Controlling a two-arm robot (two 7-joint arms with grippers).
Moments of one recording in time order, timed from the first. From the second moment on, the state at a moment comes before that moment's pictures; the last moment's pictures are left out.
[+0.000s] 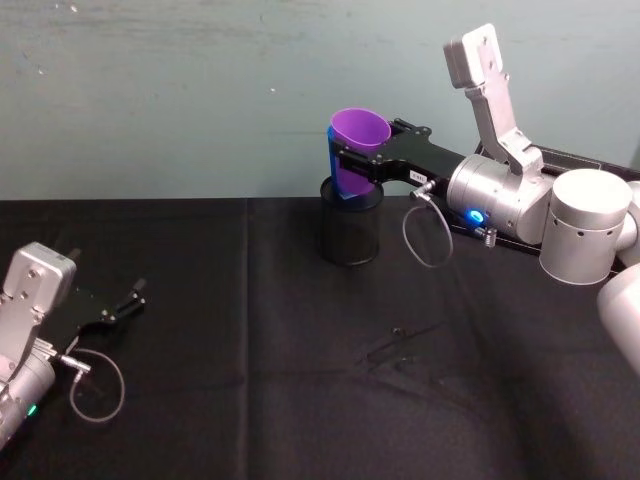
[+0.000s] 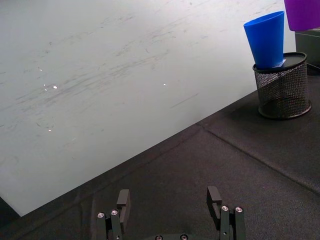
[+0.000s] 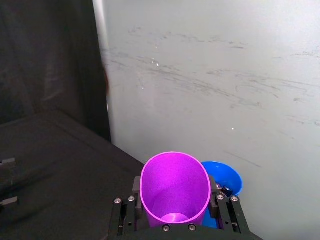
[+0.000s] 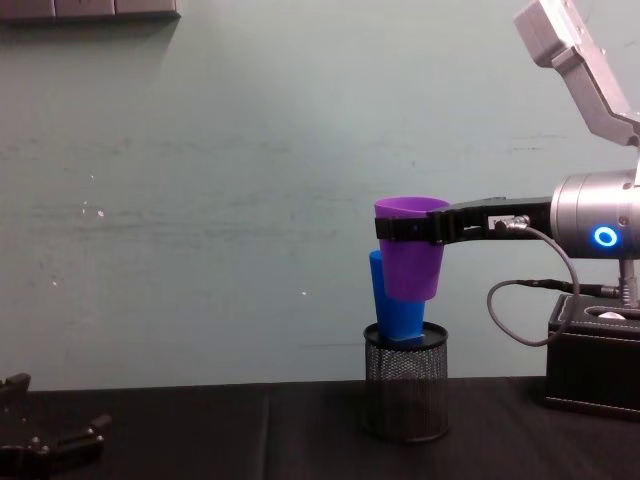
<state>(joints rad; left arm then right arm) -0.20 0.60 0.45 -1.41 -0.25 -0.12 0.03 0.70 0.30 -0.46 -1.17 0.39 0.20 0.44</state>
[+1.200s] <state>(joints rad) -0.20 0.60 0.45 -1.41 -0.25 -0.12 0.03 0.73 0.25 -0.43 -1.09 0.35 0.16 0.43</state>
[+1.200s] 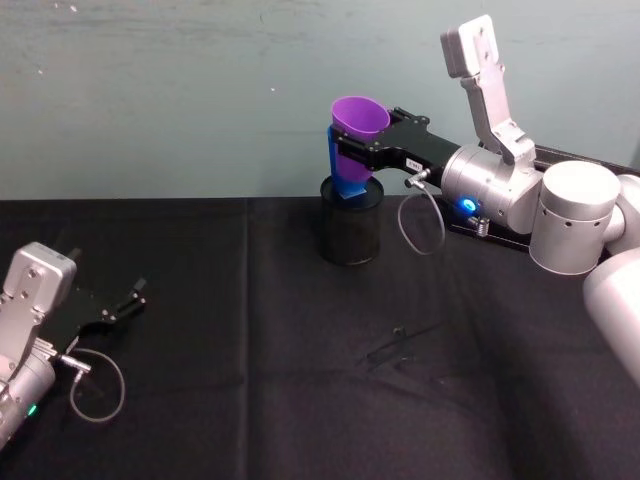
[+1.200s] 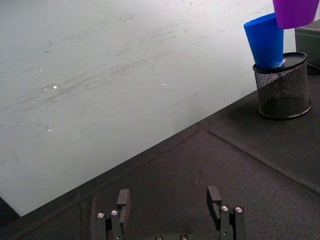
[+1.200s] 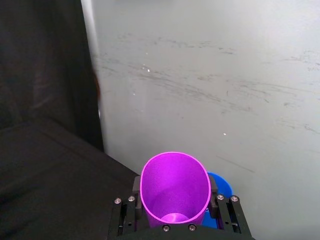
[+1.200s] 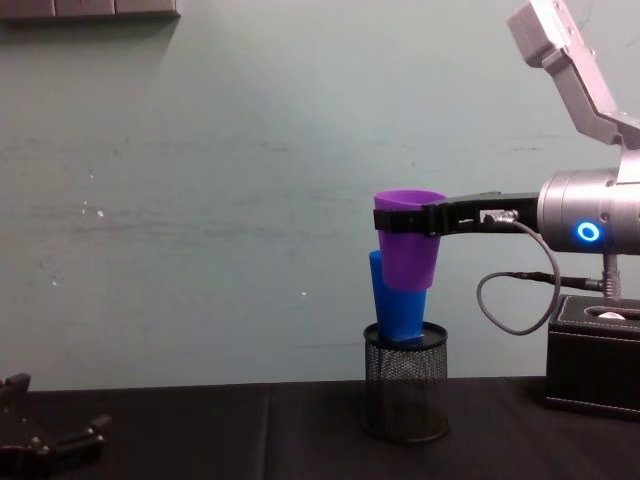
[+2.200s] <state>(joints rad) -0.20 0.60 0.45 -1.41 -0.25 -0.12 0.03 0.76 0.22 -0.42 -1.03 0.33 0.16 0.43</state>
